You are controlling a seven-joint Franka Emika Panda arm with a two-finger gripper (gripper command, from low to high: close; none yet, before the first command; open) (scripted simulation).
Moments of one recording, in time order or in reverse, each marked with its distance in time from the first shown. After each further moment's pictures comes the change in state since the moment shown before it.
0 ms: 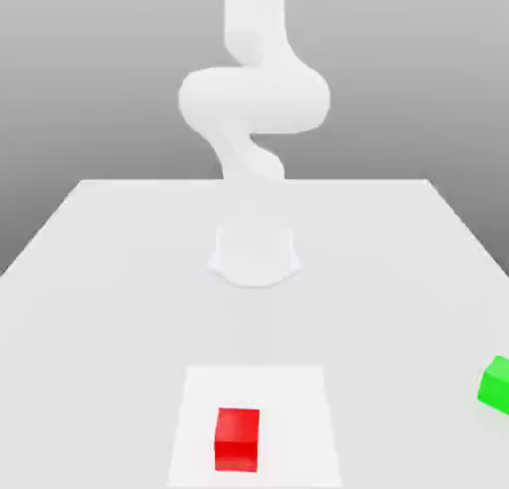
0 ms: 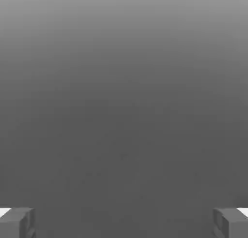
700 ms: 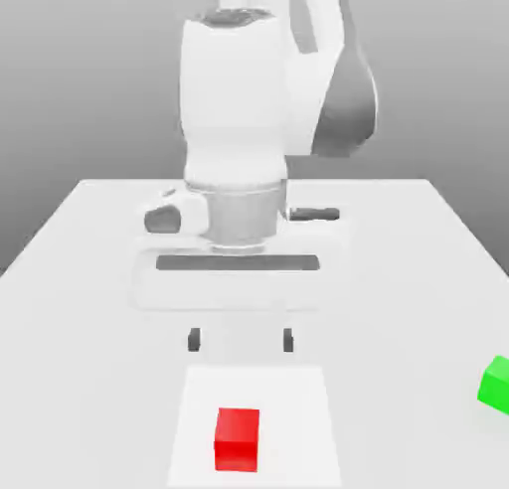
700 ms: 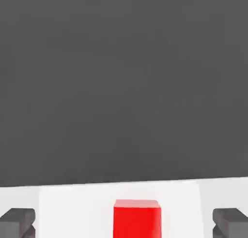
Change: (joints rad) arm 0.004 0.767 -0.033 -0.197 0.026 0.327 -0.020
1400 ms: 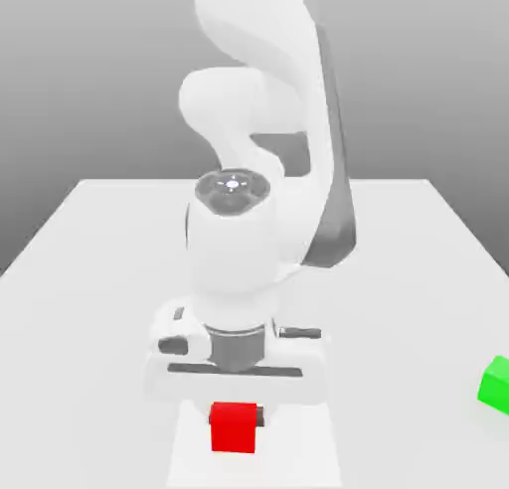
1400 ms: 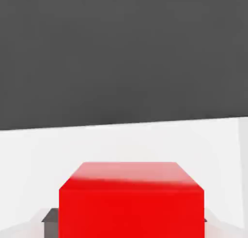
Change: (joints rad) arm 0.013 0.116 0.022 -0.019 -0.023 0.048 -0.006
